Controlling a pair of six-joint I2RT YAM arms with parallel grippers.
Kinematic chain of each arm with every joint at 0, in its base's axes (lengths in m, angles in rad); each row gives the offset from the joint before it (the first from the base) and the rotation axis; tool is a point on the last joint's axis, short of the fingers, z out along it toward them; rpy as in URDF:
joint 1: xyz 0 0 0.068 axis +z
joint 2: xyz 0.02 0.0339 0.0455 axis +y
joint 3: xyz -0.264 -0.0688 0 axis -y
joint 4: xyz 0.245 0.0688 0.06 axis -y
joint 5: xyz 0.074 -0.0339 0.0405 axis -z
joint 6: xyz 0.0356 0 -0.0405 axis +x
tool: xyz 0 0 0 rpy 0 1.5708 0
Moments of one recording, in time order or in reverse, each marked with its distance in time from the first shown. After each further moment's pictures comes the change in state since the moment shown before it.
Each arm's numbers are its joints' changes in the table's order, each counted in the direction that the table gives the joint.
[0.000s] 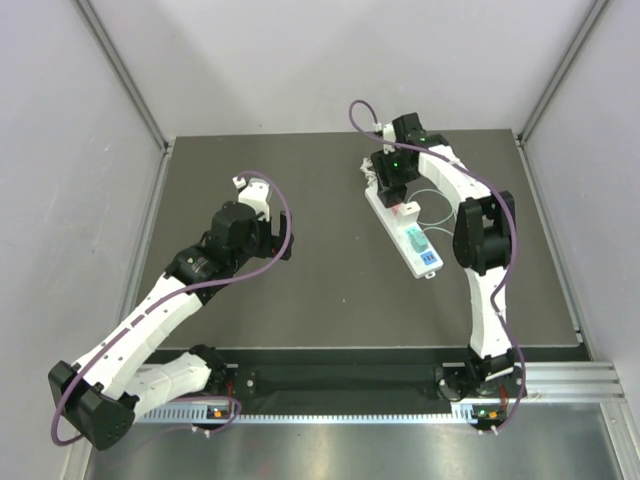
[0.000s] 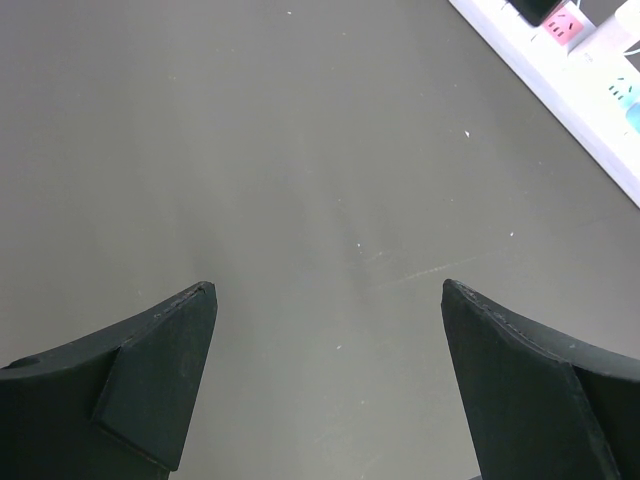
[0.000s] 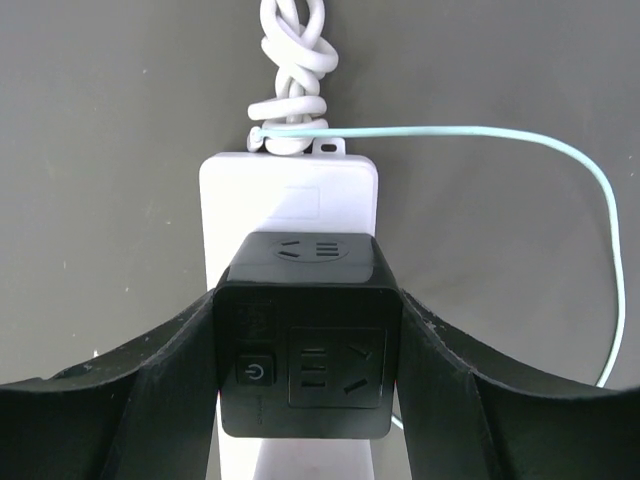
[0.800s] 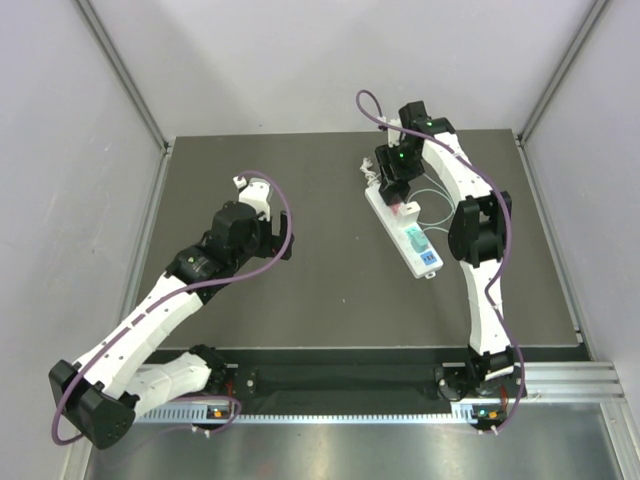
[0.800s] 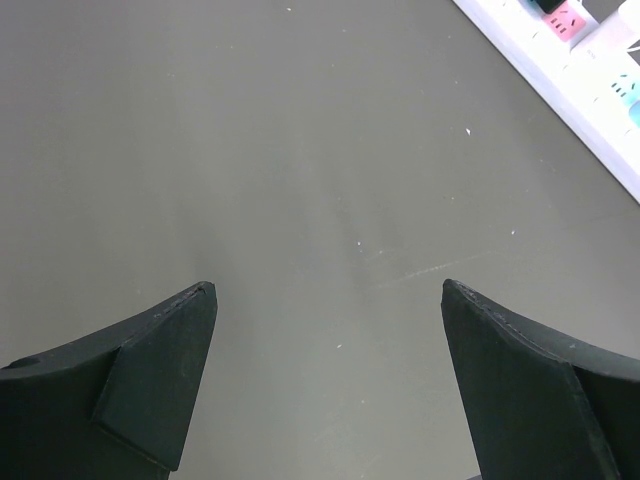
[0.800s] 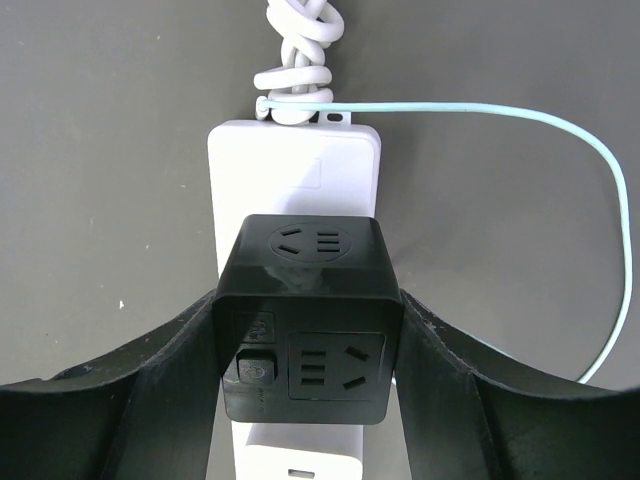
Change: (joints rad) left arm 0.000 0.009 0.001 -0.002 0.001 0.000; right arm -0.043 0.121 0.302 -0.293 -0.087 -0.016
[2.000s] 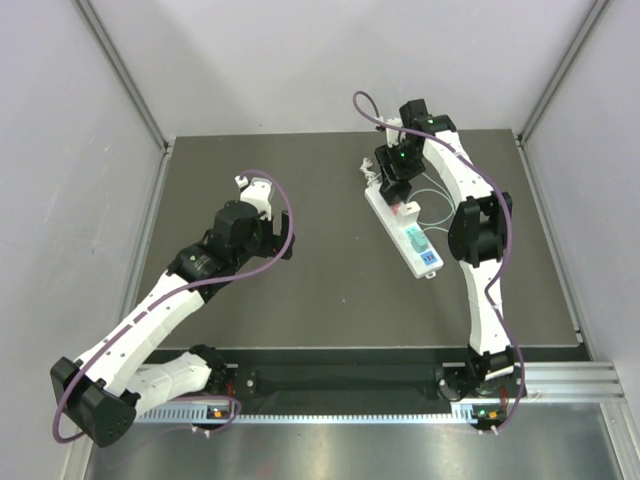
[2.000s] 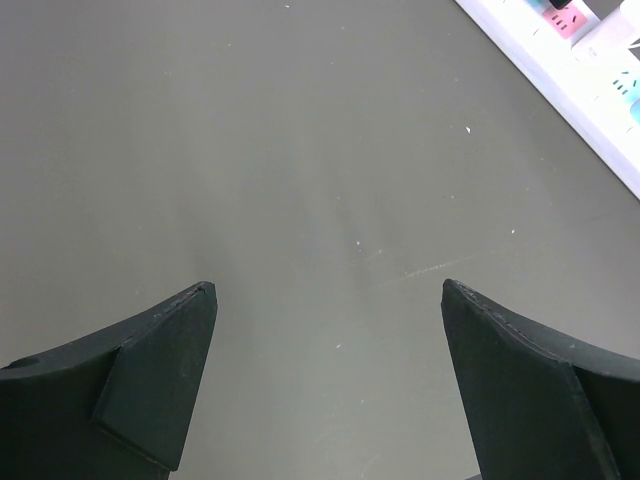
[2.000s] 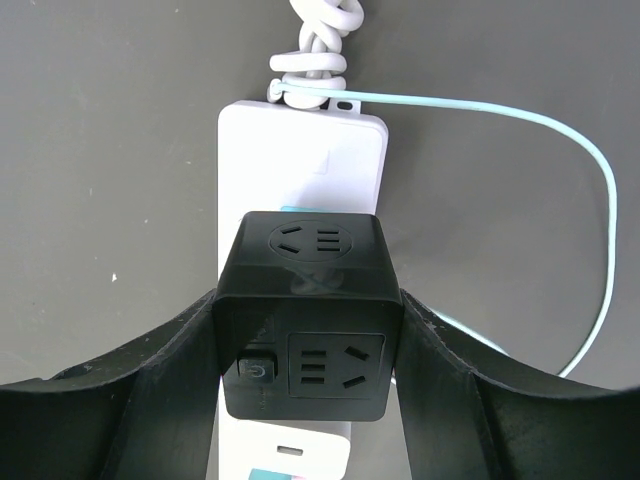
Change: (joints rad) left arm 0.000 0.011 0.005 -0.001 0.004 0.000; right arm -0.001 0.002 0.041 -0.054 -0.019 -0.093
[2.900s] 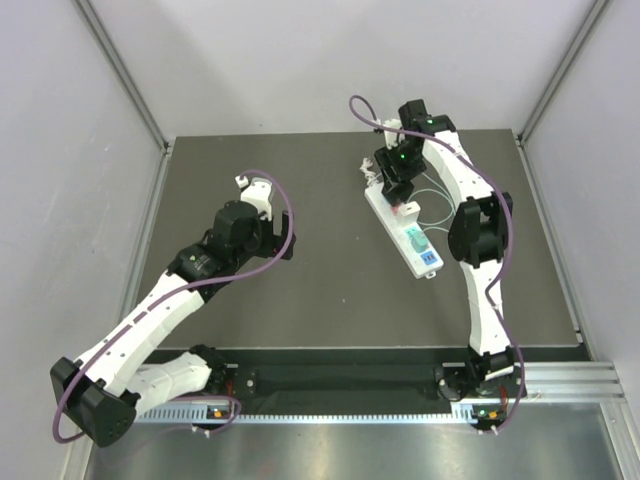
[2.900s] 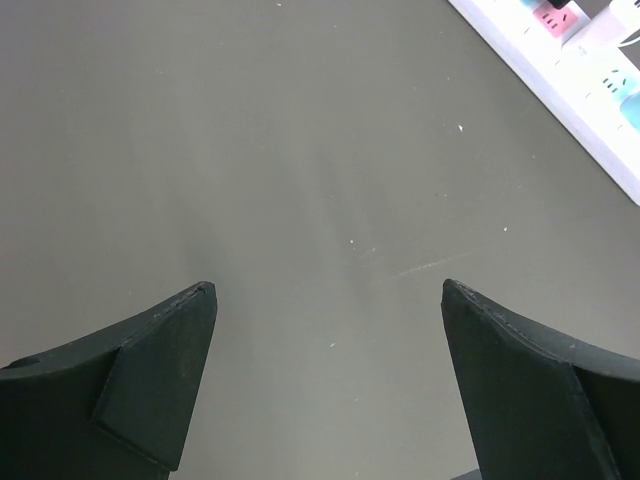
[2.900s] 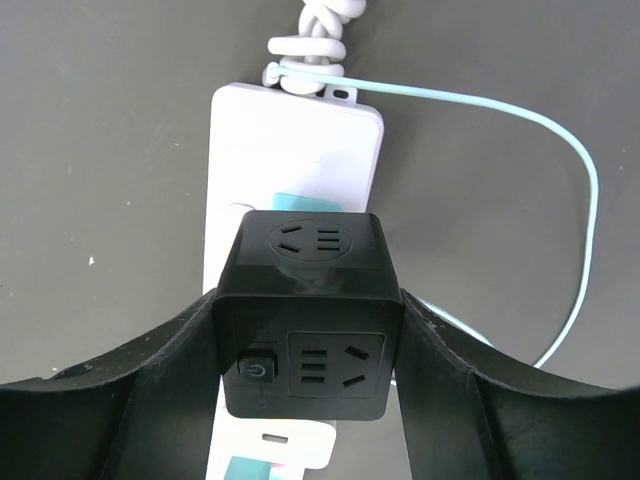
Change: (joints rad) left arm 0.000 0.000 0.002 -0.002 0.015 -0.006; right arm 0.010 -0.012 -0.014 -0.008 0.025 -0.064
